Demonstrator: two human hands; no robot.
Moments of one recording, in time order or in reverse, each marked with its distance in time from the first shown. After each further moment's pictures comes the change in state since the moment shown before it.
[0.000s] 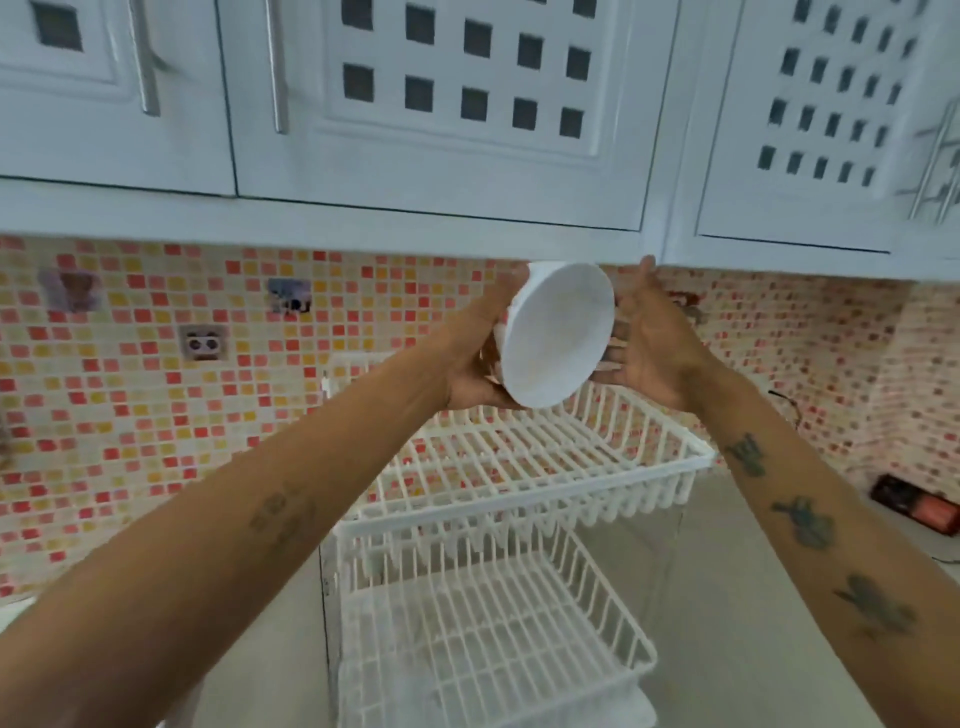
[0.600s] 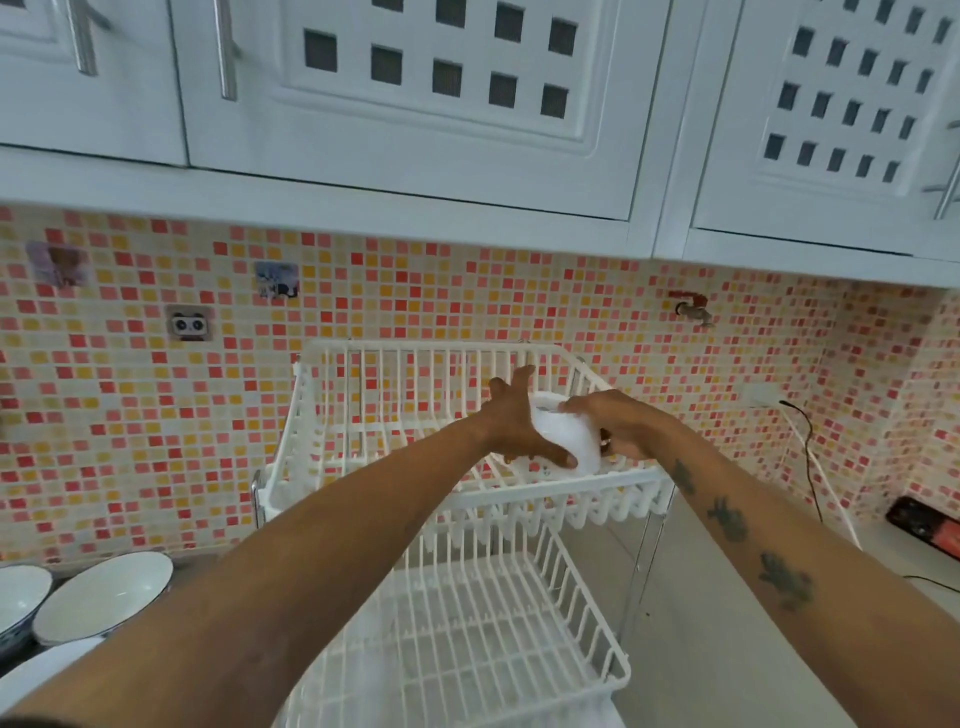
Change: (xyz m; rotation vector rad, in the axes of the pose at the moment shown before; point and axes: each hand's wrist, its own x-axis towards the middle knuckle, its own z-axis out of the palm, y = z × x) left_hand 0.091 -0.092 0.033 1.007 0.137 0.113; right_hand 0.050 0.094 -0.039 -0.417 0.021 0.448
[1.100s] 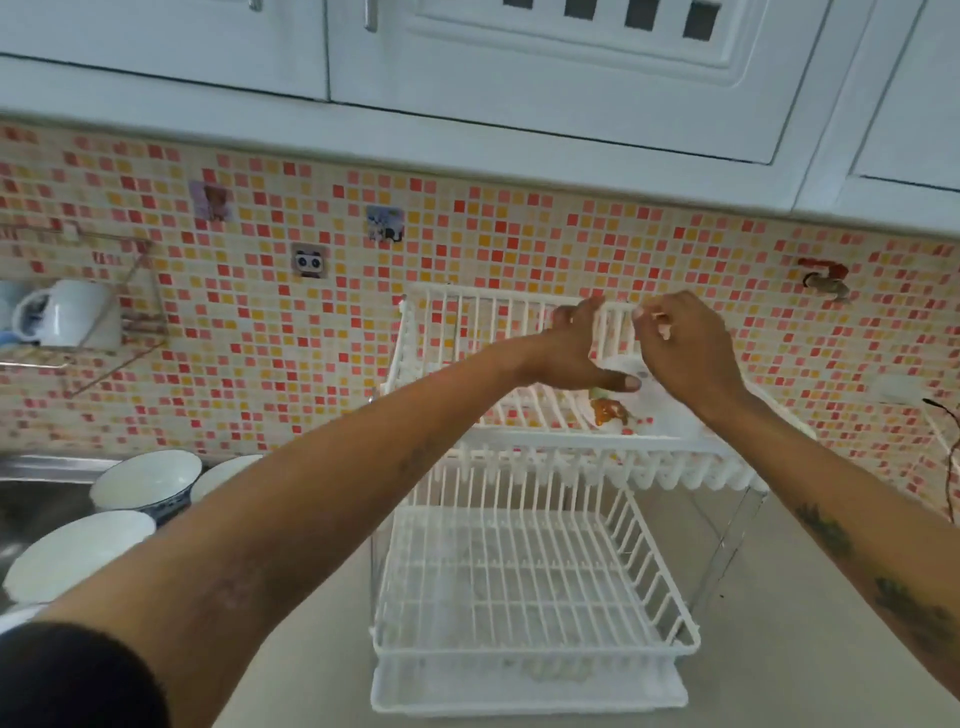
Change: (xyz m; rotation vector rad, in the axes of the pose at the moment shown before) left_hand -0.044 -0.004 -0.046 0.113 0.006 0.020; right_hand -0.026 -0.022 0.039 -0.412 0.575 -0.794
